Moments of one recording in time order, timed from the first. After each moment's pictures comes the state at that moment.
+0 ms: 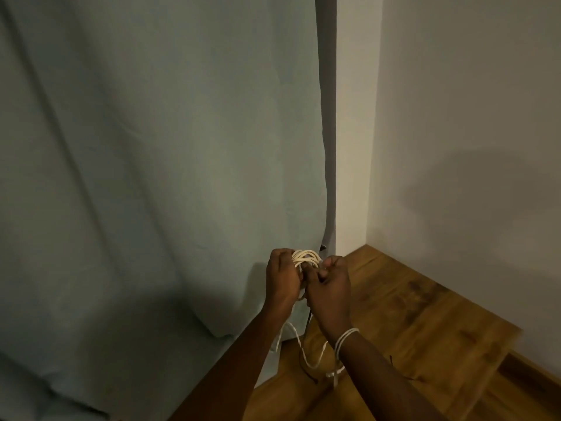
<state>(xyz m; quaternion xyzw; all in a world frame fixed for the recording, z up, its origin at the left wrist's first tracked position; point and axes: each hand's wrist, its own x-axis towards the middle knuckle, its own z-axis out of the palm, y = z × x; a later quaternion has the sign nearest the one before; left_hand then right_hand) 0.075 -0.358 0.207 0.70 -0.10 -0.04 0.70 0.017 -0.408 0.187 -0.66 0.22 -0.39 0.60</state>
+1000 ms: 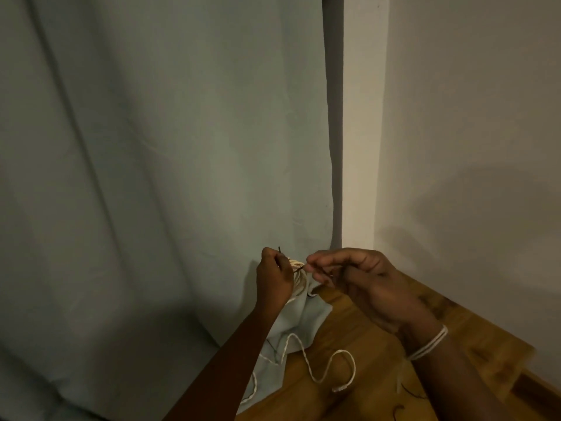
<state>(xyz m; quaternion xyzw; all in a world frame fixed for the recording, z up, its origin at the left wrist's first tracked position) 0.105 -0.337 0.214 0.80 -0.19 0.15 0.56 -0.055 -0.447 0.267 -0.61 -0.13 -0.18 0.76</state>
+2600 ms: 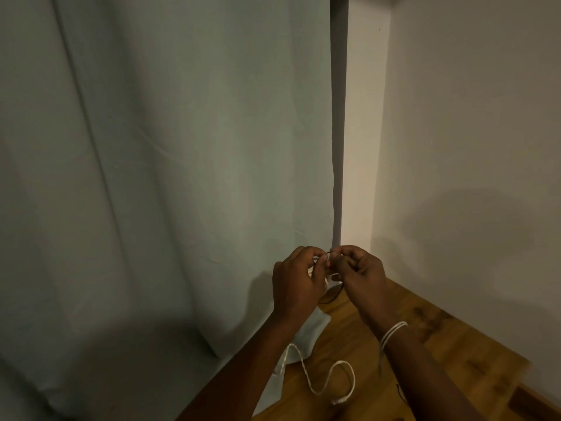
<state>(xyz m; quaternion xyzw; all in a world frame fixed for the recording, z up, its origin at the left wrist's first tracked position) 0.075 -0.345 0.231 0.74 -0.36 0.30 0.47 0.007 -0.454 0.233 -0.70 0.10 -0.42 0.57</state>
